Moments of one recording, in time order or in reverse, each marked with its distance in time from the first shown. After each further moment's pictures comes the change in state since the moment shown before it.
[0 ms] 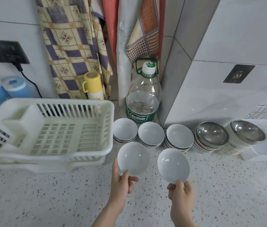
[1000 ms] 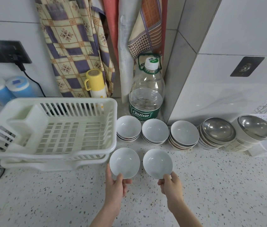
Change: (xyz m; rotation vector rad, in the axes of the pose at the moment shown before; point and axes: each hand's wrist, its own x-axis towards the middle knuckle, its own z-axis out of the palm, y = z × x) left_hand 0.005 -0.020 -0.030 0.054 0.154 -0.117; right_hand 0.018 0.022 0.026 -0.169 -0.290 0.122
